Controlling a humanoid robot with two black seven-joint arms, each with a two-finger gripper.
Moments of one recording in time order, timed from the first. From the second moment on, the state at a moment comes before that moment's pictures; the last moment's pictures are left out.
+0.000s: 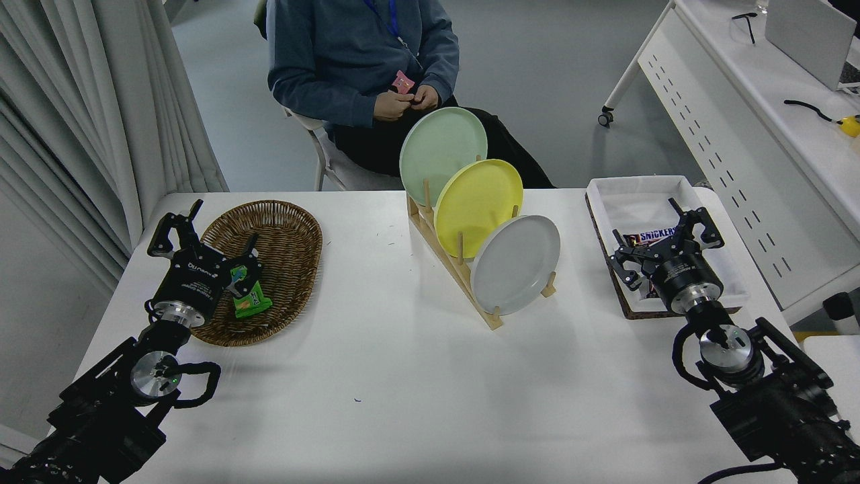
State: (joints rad) left arm -0.50 0.26 -1.09 -0.53 0.20 -0.58 -0.44; right arm 0.59 -0.17 1.16 0.55 -0.07 0.32 0.16
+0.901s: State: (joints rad) left arm -0.50 0.26 -1.09 -0.53 0.20 -0.58 -0.44; right arm 0.61 -0.24 1.16 0.53 -0.07 0.32 0.16
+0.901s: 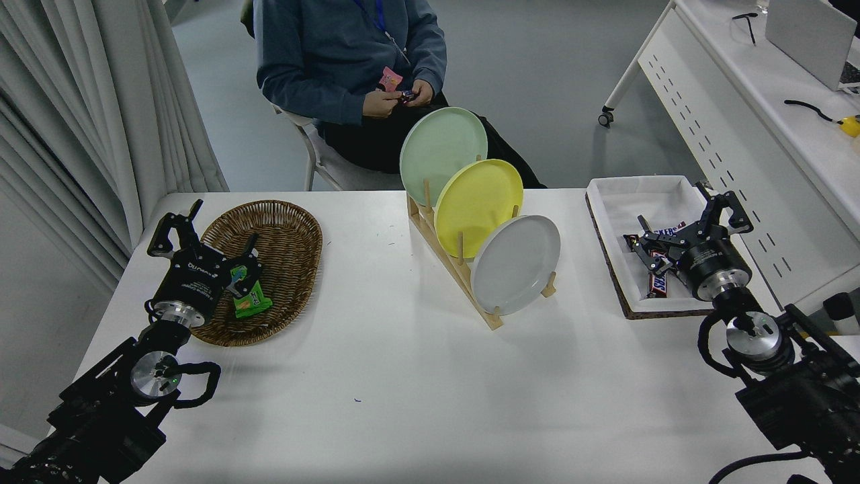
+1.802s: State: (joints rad) left arm -0.50 0.26 -1.09 -0.53 0.20 -0.58 -0.44; right arm 0.77 -0.38 0.70 0.51 0.06 0.27 0.15
